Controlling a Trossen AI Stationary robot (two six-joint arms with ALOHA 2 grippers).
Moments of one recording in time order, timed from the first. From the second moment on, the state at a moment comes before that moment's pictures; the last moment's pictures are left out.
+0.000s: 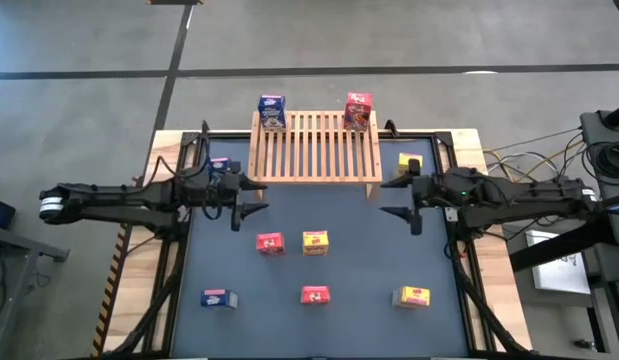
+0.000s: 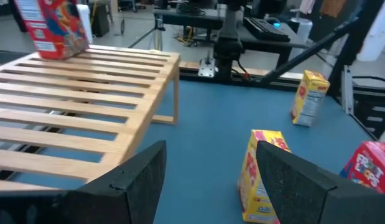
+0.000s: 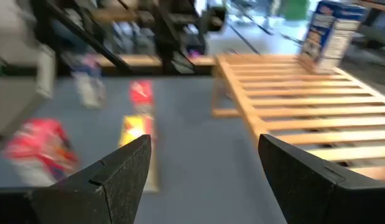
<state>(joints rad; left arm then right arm) 0.14 0.80 0.44 0.14 0.05 -0.05 -0.03 0.64 0.58 -0.16 0.01 0.00</state>
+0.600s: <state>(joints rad) 0.08 0.96 0.54 0.15 0.04 -0.04 0.12 0.93 0.45 0.30 -0.01 0.02</state>
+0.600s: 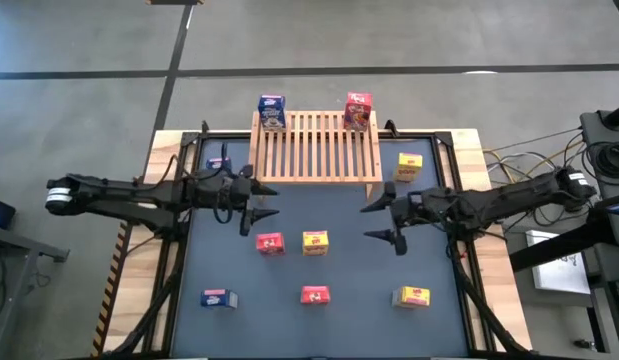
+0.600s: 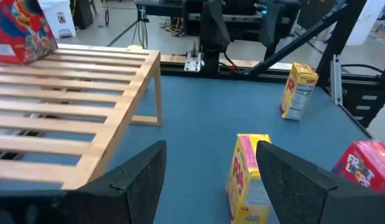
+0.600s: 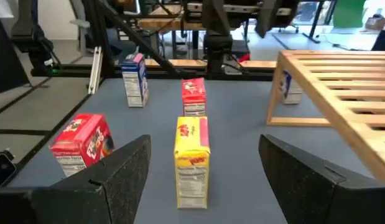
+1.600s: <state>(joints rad) 0.08 1.04 0.60 0.14 0.04 -0.03 0.16 1.59 0.60 0.79 0.00 0.01</state>
